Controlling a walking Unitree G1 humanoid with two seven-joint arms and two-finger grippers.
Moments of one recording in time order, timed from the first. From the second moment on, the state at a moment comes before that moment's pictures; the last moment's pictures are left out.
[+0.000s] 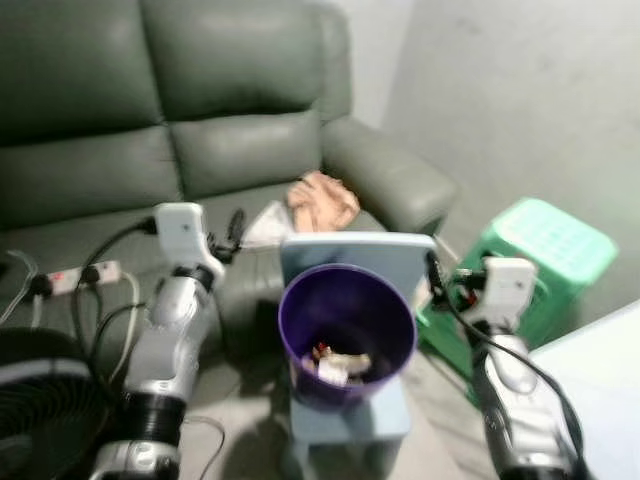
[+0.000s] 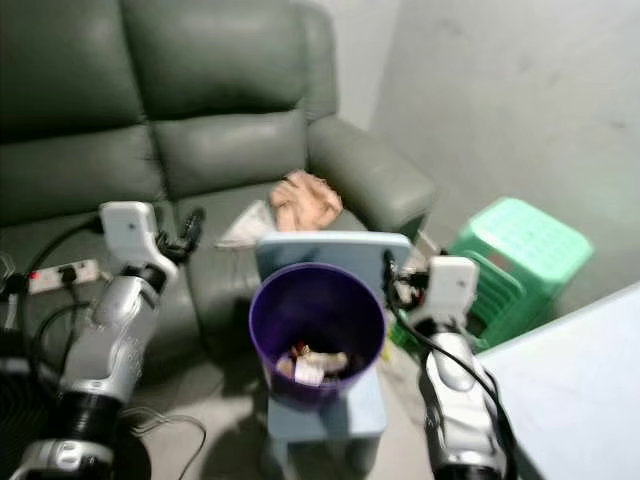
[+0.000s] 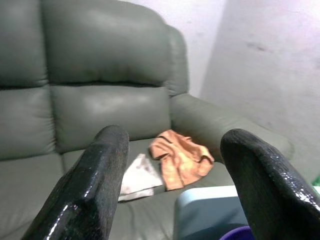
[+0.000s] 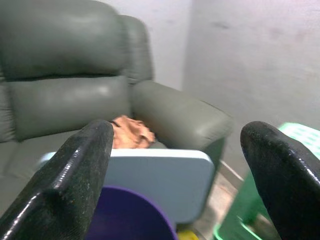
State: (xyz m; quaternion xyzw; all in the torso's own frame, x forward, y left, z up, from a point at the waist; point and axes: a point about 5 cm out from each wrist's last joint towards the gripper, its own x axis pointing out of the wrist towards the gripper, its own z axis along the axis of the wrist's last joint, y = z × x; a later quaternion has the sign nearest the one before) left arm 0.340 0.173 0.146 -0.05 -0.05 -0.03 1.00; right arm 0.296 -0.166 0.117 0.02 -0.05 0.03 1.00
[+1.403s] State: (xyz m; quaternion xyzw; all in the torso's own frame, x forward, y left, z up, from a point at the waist) left arm 0.339 0.164 0.141 -0.04 -0.03 -0.05 1.00; right arm 0.297 -0.169 0.117 0.01 -0.05 0.02 1.00
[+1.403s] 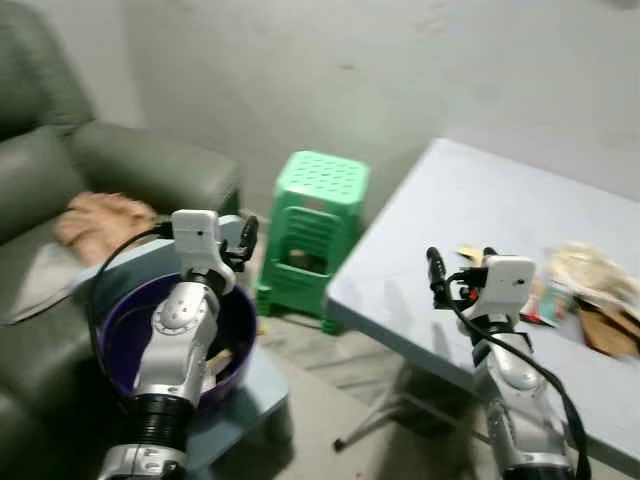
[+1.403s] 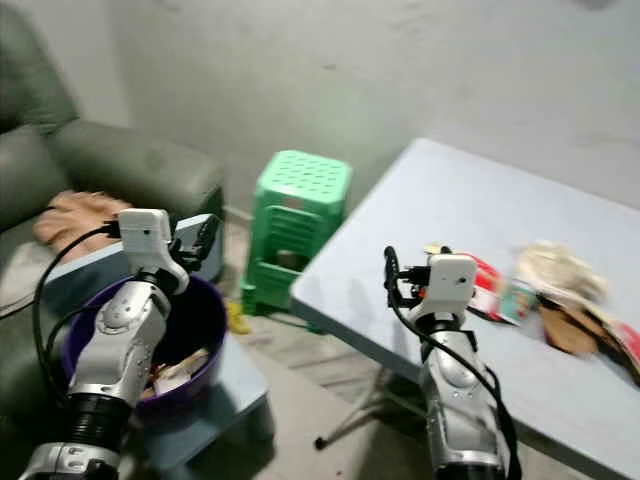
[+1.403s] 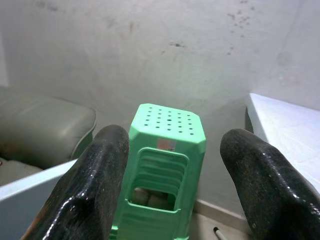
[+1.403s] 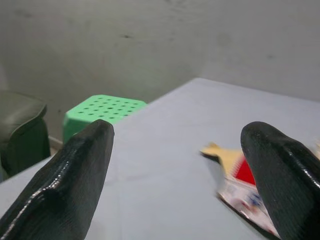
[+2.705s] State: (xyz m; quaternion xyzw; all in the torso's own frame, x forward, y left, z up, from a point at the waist) left arm 0.326 0.137 0.127 -0.05 0.00 -0.10 0.99; right arm 0.282 -0.175 0.109 0.02 -0.02 0.00 1.00
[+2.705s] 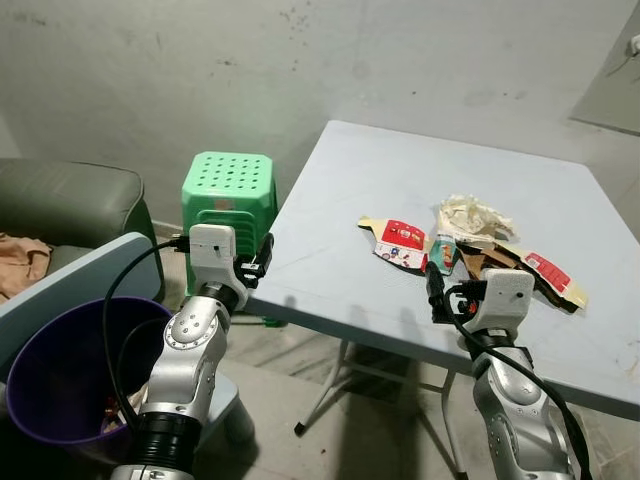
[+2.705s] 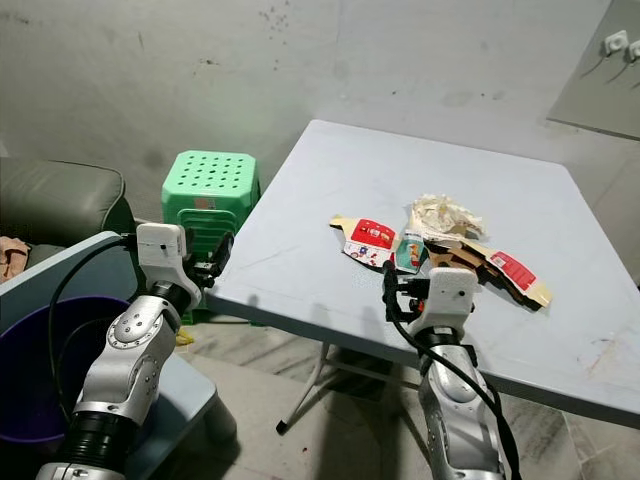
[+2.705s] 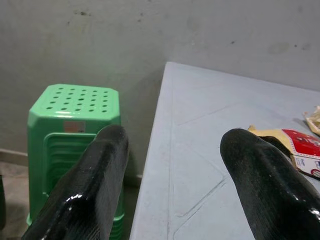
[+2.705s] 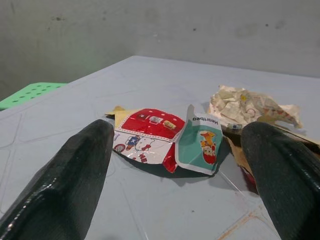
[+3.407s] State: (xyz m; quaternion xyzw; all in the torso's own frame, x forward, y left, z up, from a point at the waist) left arm 0.322 0.141 0.125 -0.05 0.01 -0.10 0.99; right arm 0.272 -0.165 0.105 0.02 0.00 0.02 1.00
